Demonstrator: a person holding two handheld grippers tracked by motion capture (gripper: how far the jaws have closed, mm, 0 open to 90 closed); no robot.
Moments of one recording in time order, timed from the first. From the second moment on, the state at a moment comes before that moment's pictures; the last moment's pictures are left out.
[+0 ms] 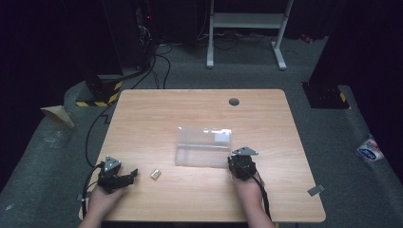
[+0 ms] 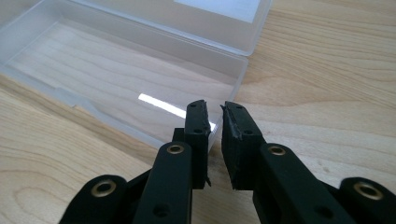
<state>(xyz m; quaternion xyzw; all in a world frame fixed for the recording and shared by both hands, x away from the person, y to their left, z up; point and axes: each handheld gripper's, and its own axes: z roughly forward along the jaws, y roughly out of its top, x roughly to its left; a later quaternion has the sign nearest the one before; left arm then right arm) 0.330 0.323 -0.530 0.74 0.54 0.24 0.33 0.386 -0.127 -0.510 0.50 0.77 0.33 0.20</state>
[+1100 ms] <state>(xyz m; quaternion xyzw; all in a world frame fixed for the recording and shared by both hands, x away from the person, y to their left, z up) 0.330 0.323 -0.530 0.74 0.54 0.24 0.33 0.395 -0.120 -0.510 0.50 0.77 0.33 0.21</state>
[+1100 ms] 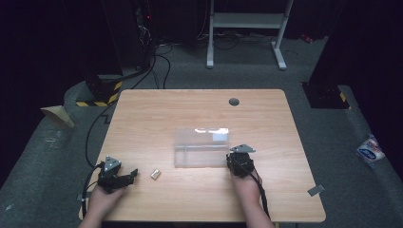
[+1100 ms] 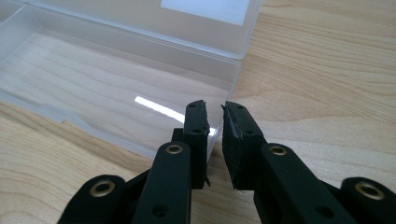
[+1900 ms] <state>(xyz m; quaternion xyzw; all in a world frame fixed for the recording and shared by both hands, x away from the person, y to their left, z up) 0.330 0.323 -0.529 0.74 0.54 0.24 0.33 0.388 -0.172 -0.499 0.52 0.73 0.37 0.25</state>
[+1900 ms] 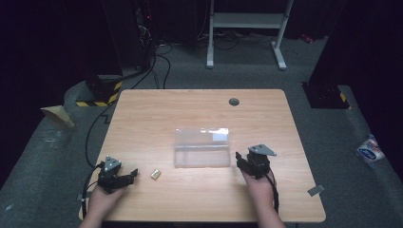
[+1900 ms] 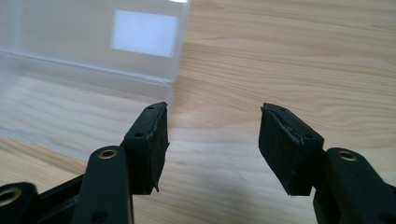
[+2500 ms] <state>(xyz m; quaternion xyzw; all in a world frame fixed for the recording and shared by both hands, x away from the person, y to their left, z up) 0.333 0.324 -0.529 0.72 0.57 0.25 0.31 0.371 -0.231 -0.524 0.53 0.75 0.32 0.23</state>
